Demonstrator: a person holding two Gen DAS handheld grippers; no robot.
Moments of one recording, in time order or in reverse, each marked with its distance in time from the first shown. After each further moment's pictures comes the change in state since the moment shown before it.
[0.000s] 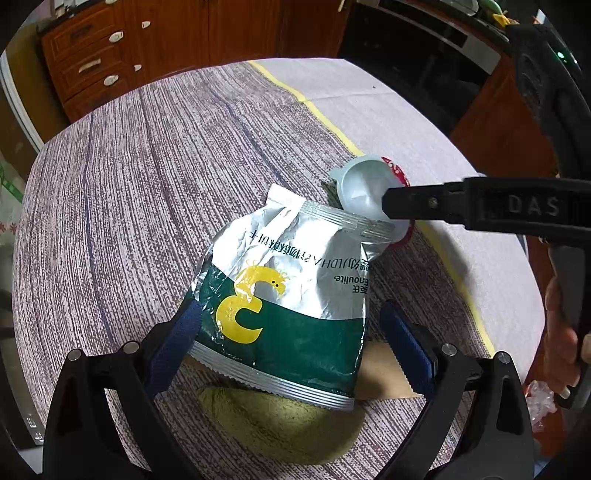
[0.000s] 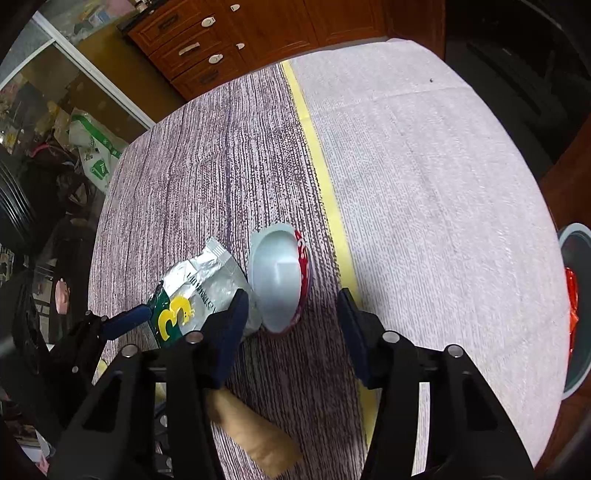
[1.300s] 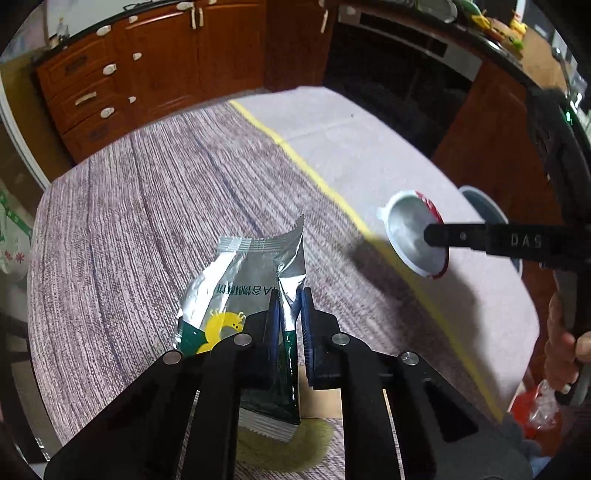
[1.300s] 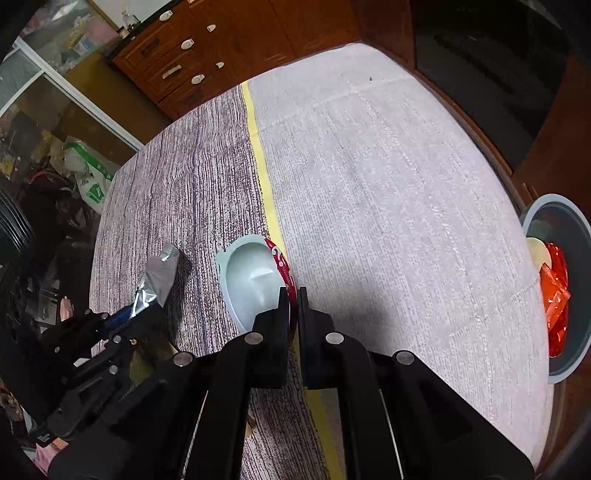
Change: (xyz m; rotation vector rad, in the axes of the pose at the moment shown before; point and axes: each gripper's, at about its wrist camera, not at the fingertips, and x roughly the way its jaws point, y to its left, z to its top) left arm -0.022 -0.027 0.021 0.045 -0.101 0.016; right arm -0.038 -0.049 -0.020 0.085 -0.060 0.006
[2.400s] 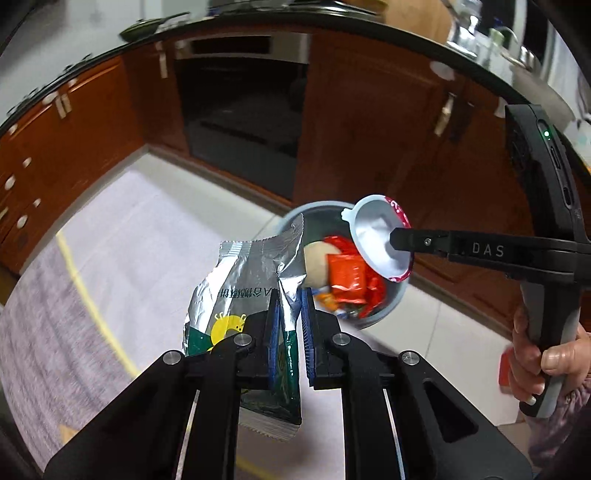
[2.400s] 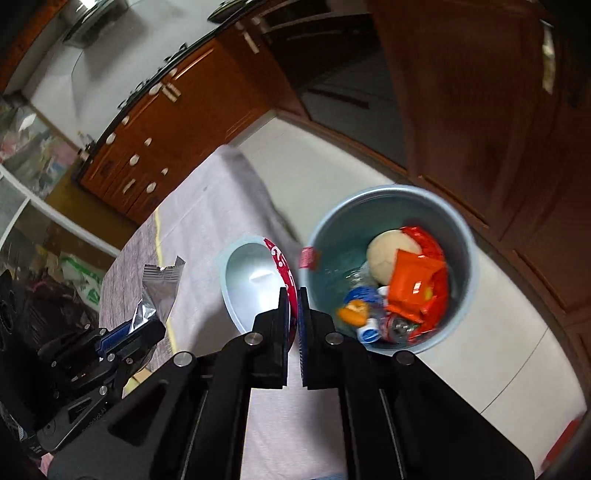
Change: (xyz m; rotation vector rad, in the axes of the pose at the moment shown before) left arm -0.017 -0.288 0.050 0.367 -0.045 -0.189; right arm -0.163 -0.219 -0.066 0.327 -0.294 -0.029
